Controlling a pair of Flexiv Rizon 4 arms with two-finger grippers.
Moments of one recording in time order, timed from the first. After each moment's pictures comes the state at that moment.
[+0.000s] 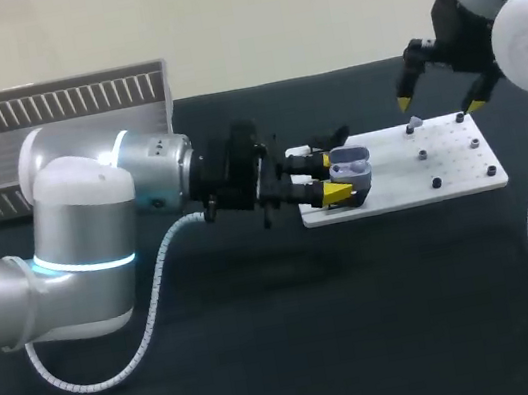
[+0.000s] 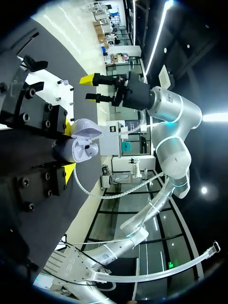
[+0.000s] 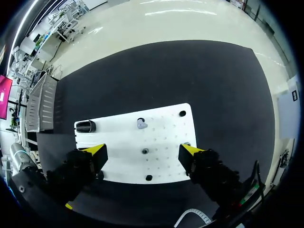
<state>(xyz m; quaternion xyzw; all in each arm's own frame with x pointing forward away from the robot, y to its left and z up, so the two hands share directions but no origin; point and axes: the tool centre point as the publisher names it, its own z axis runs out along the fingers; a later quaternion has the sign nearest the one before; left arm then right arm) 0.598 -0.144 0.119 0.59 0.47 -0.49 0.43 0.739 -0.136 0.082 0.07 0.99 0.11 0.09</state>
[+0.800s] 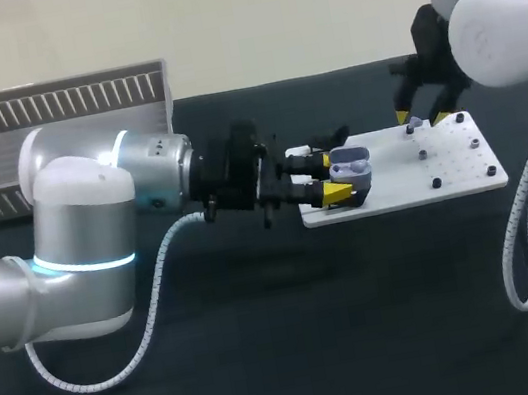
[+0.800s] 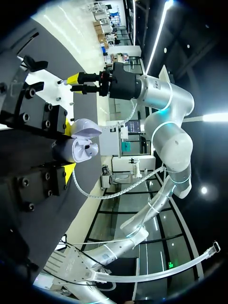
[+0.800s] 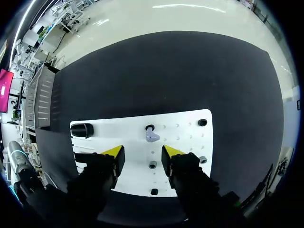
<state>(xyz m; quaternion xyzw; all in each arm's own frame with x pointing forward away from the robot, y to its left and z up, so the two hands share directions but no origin) 0.598 -0.144 0.119 0.59 0.47 -0.49 0.43 0.755 -0.120 0.046 0.04 0.99 0.12 0.05</state>
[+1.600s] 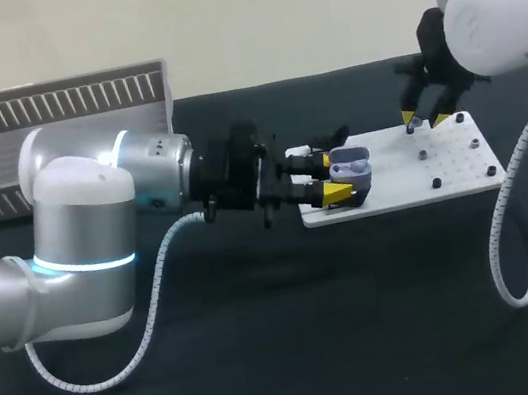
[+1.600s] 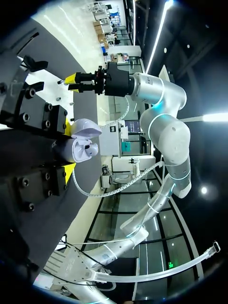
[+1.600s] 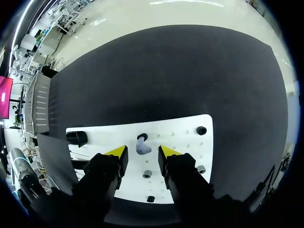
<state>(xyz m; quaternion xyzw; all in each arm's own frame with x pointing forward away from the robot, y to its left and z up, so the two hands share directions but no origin) 0.598 -0.144 0.119 0.59 0.47 -0.49 0.43 0.767 -0.127 0.034 0.06 0.99 0.14 0.04</state>
